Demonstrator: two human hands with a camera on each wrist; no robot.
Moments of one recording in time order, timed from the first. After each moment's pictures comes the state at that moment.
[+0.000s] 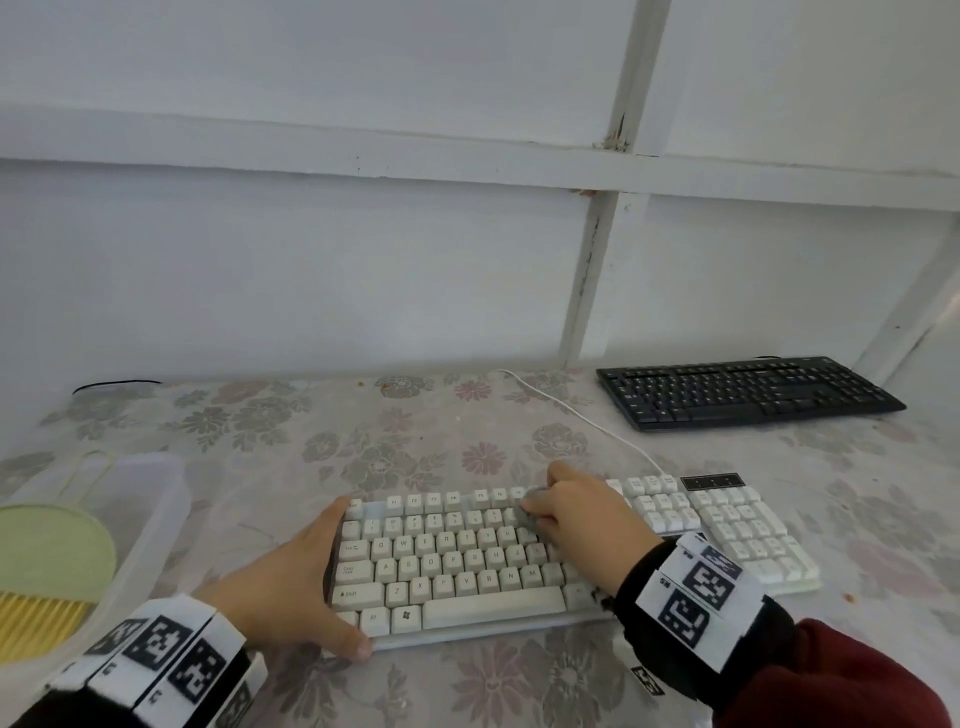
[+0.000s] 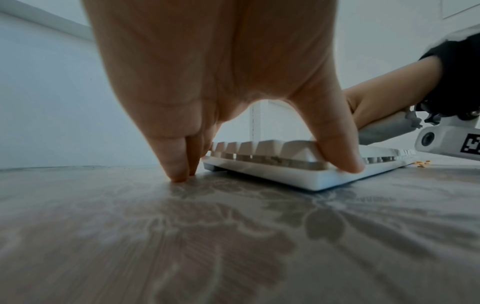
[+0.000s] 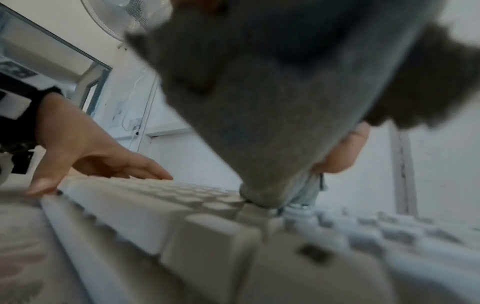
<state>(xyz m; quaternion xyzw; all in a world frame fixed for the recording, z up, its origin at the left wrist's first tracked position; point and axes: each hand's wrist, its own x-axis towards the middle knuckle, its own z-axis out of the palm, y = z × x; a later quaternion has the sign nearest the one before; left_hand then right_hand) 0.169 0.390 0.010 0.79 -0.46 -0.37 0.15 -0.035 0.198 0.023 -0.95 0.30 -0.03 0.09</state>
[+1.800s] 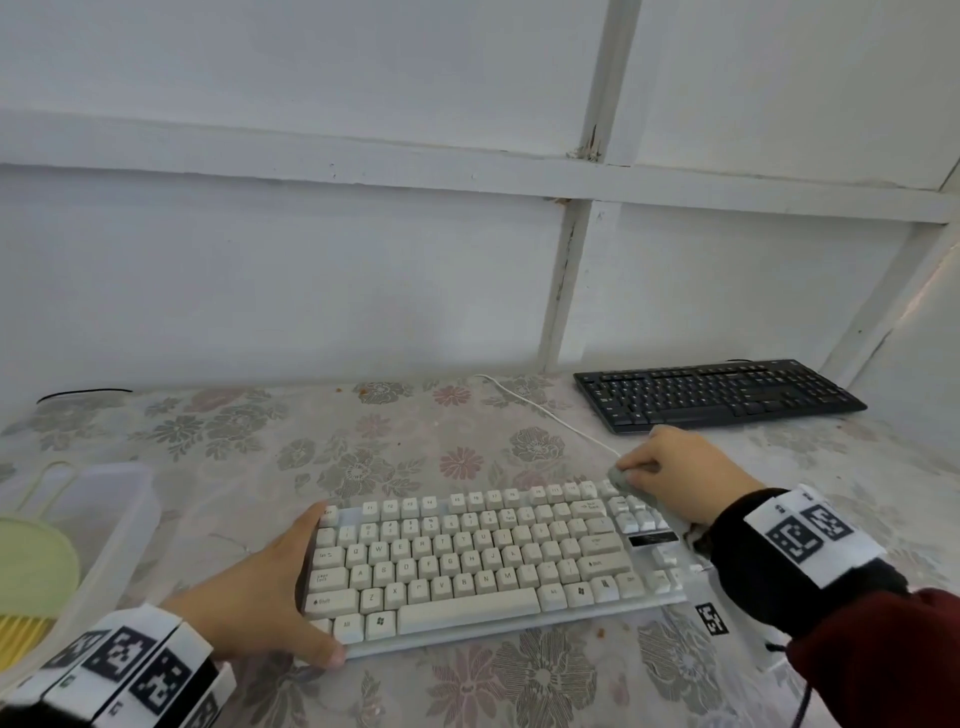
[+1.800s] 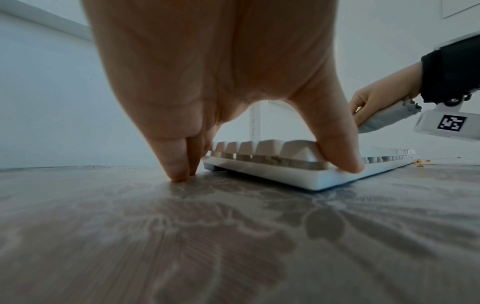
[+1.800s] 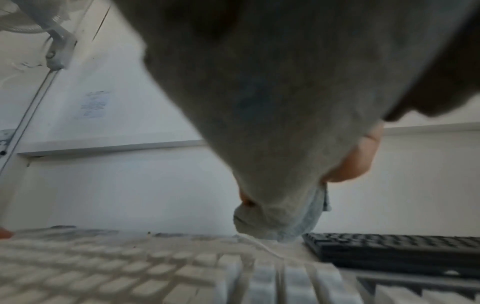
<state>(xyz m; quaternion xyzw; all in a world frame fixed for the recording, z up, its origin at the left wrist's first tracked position) 0.171 0.388 0.008 0.79 -0.45 -0.38 0.15 -0.107 0.139 0.077 -0.90 0.42 -0.04 0.12</state>
